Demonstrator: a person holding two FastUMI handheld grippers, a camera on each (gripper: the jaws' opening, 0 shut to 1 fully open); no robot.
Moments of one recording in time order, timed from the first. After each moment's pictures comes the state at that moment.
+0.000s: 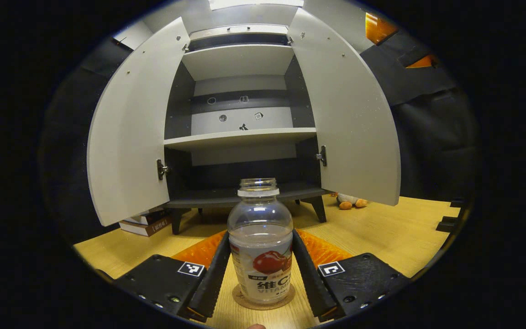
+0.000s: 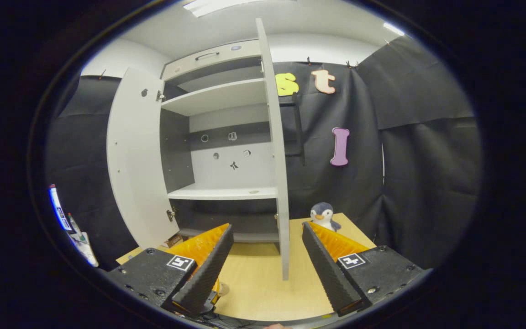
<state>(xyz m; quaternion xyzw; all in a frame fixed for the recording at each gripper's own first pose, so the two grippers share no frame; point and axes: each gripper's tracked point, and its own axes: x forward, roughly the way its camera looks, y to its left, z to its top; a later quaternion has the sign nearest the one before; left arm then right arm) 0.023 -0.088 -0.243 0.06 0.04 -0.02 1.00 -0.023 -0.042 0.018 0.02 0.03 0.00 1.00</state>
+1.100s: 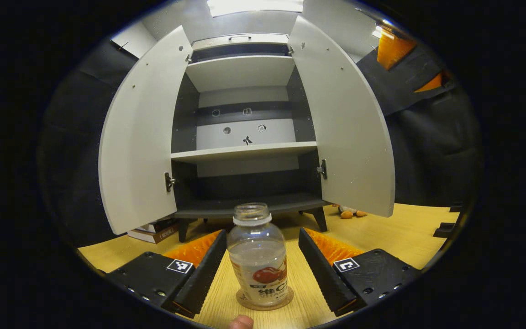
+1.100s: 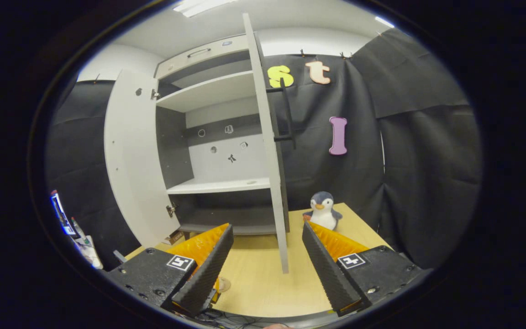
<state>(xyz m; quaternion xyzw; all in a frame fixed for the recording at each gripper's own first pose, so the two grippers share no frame) 0.012 -0.091 -0.198 0.06 0.00 -0.01 1.00 -0.022 -0.053 -0.006 0.05 0.05 0.01 1.00</state>
